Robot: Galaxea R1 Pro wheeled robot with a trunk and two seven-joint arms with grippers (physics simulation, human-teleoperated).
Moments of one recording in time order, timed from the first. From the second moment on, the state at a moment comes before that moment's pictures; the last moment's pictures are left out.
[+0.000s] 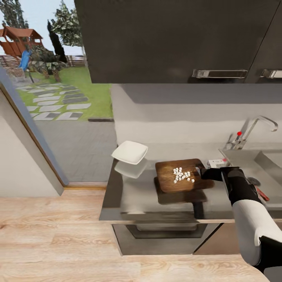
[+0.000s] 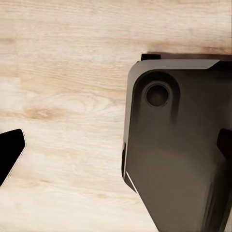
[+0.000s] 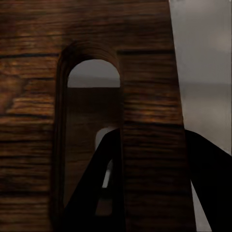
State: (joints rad) left arm -0.22 0.00 -0.35 0.07 0.40 -0.24 0.13; right arm -0.96 -0.15 -0.34 -0.78 0.48 0.63 0.54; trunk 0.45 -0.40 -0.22
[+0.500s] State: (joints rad) left arm -0.22 0.00 -0.35 0.07 0.40 -0.24 0.13; right arm -0.96 -0.15 -0.34 -0.78 0.48 0.64 0.54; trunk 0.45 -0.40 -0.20
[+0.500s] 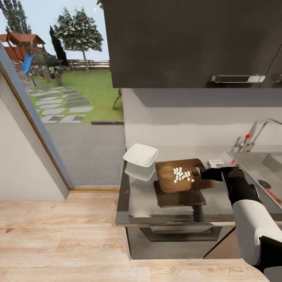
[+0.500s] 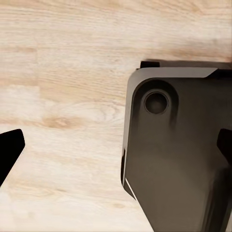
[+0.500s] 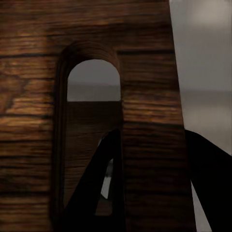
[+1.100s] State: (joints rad) left arm -0.22 0.01 -0.35 0.07 0.40 -0.24 0.13; right arm -0.96 -0.15 -0.34 -0.78 0.48 0.64 0.54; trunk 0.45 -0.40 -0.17
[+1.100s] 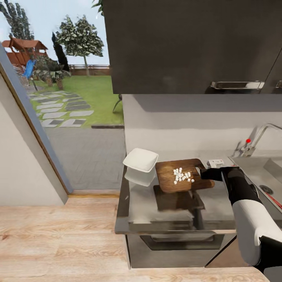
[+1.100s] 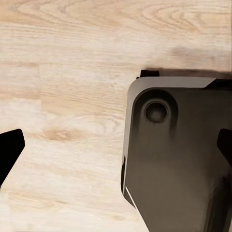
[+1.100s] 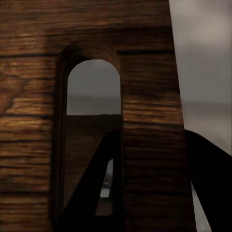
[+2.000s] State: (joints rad) left arm -0.22 0.01 -0.35 0.07 0.39 -0.24 0.13; right arm -0.96 -0.17 -0.34 -0.79 0.48 0.80 0.48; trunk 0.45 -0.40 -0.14
